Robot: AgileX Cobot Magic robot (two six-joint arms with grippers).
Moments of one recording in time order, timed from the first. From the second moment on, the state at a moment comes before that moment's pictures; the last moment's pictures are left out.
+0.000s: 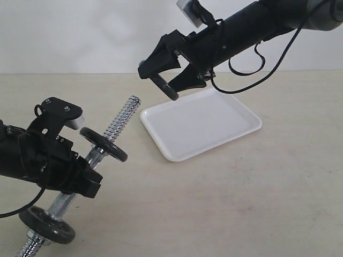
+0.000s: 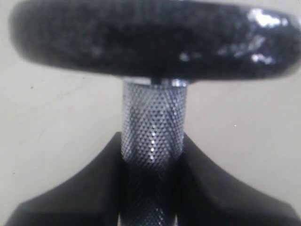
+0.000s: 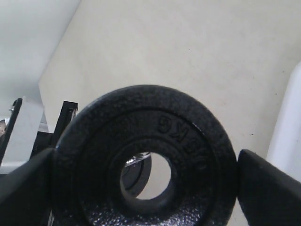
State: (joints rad) left arm 0.06 1.54 -0.63 -0.89 0.30 1.01; right arm -0.14 2.14 -1.76 1.11 1.21 -0.75
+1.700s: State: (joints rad) left arm 0.06 1.54 -0.63 -0.98 0.30 1.11; right arm -0.07 2.21 -1.76 1.16 1.20 -0.75
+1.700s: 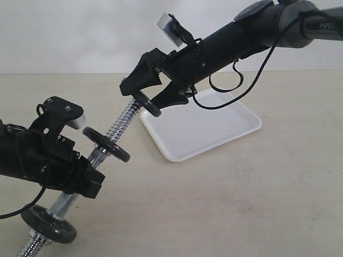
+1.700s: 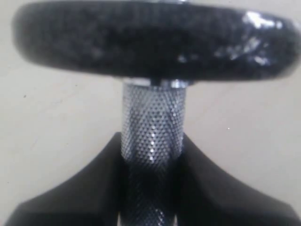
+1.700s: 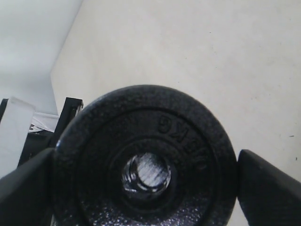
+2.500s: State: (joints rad) left arm 0.06 1.54 -0.62 -1.15 0.30 1.26; right arm -0.04 2.21 -1.76 1.15 1.15 -0.75
